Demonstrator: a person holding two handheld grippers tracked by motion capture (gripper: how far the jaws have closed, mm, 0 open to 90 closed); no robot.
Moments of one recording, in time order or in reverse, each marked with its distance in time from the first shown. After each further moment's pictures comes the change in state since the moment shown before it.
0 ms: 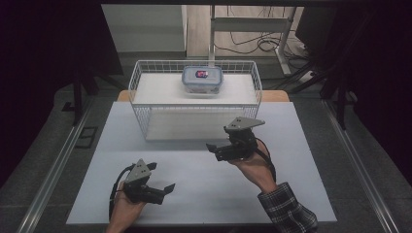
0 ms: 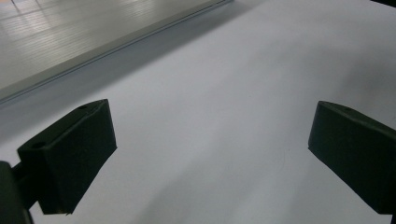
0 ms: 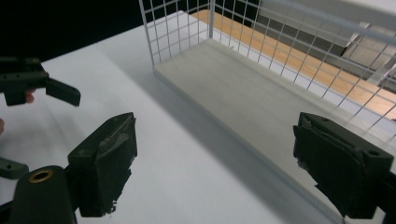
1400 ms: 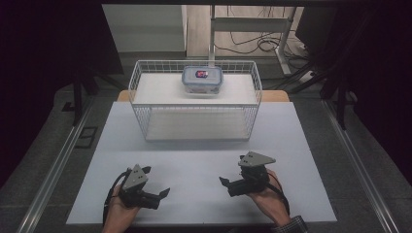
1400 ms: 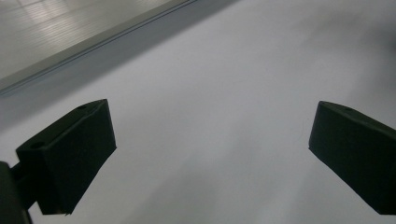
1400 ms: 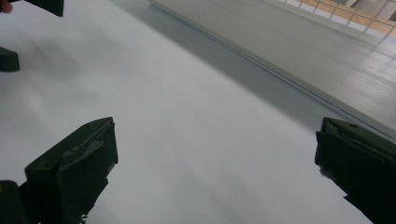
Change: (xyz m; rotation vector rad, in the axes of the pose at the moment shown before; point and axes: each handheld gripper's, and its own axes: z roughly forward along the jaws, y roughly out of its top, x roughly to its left) left arm 0.001 -0.016 -0.012 0.047 0.066 0.035; right arm 0.020 -0.093 -0.021 0.064 -0.049 0.014
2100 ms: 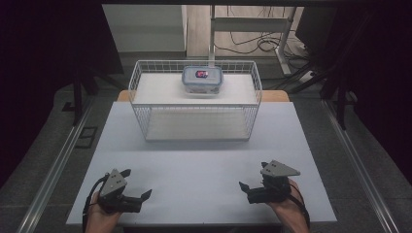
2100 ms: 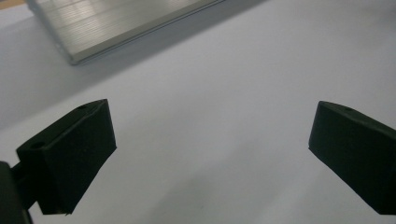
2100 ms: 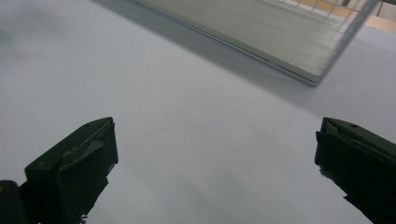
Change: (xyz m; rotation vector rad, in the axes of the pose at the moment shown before) left arm 0.017 -0.021 -0.042 -0.015 0.103 -0.044; right arm -0.016 -0.035 -0.042 -0.010 -0.117 0.049
